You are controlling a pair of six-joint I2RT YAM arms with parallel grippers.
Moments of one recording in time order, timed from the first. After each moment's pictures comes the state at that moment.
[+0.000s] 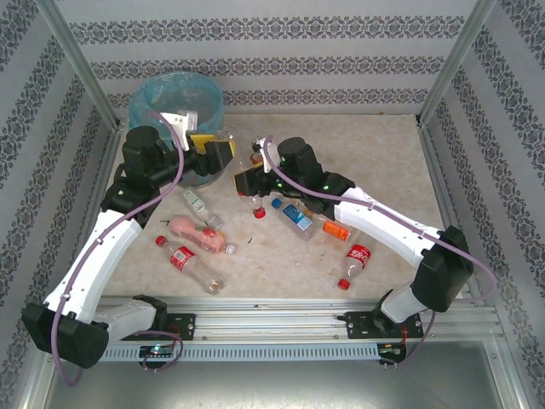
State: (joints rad) left arm -0.26 1.14 1.19 -0.22 0.51 -0.41; right arm 0.77 1.52 1.30 -0.19 -0.30 0.36
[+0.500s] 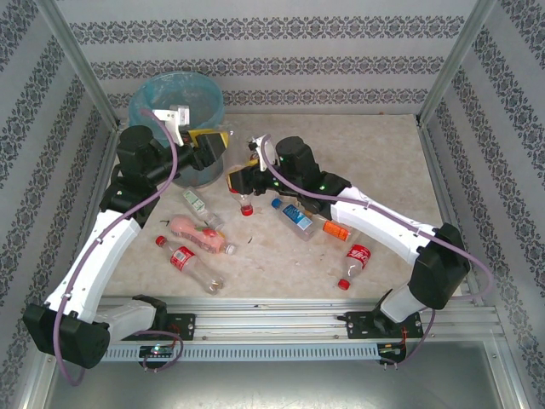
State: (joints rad) left arm -0.24 1.13 1.17 -0.13 0.52 -0.48; right arm 0.78 1.54 1.30 -0.10 -0.33 0.35
